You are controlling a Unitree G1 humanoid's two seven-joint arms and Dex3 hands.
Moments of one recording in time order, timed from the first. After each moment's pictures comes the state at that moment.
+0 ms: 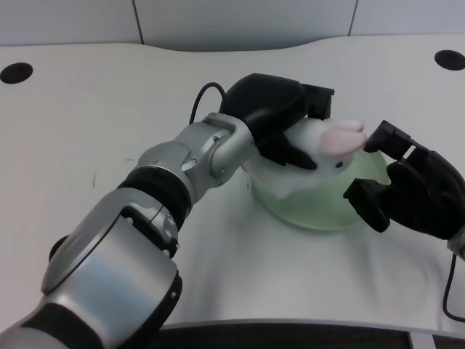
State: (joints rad) left arm -1.17 -0.08 -0.55 1.38 0.74 -0.49 0.25; right arm -0.74 -0.14 -0.38 1.24 0.37 -0.12 1.26
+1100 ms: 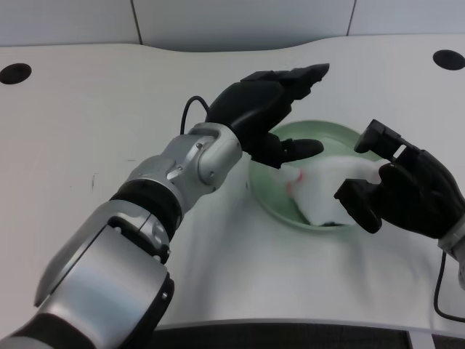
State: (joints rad) left arm -1.12 -0.06 -0.43 1.38 0.62 -0.51 0.21; right arm -0.74 -0.12 -0.38 1.22 0.37 -0.12 1.28
